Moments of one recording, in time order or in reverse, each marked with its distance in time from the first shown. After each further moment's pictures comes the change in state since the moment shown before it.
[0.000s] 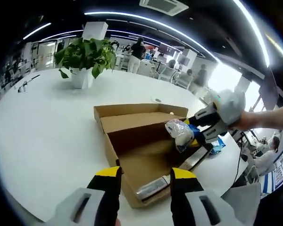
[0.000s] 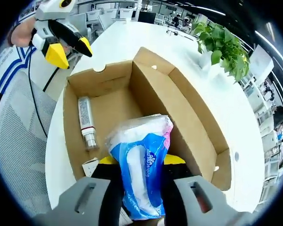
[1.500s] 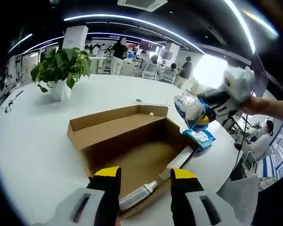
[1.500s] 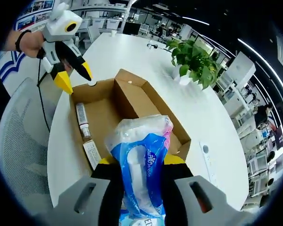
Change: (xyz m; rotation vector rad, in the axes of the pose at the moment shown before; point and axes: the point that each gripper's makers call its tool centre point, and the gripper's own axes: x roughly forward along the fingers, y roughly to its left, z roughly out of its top) left arm 0.019 -0.048 0.014 0.132 0.031 -0.094; right arm -0.101 -0.032 -0.017 0.012 -0.069 -0.182
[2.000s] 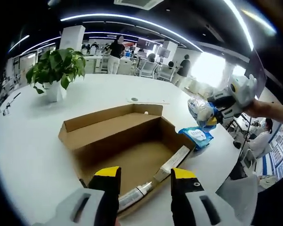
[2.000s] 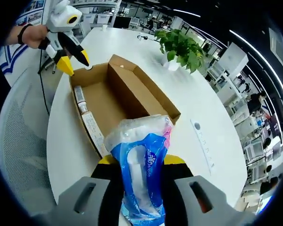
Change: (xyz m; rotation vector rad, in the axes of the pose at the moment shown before) left arm 0.009 -0.022 -0.001 0.017 0.016 -0.013; right arm -0.044 -0.006 -0.071 0.069 0.070 -0.066
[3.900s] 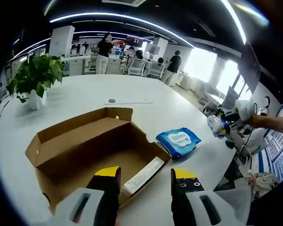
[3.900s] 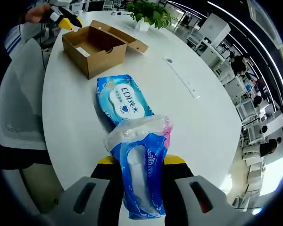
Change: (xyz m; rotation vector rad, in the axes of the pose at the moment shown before) left arm 0.046 -0.077 0.021 0.039 0.027 -0.064; right arm -0.102 -0.026 -0.227 0.174 0.219 -0.097
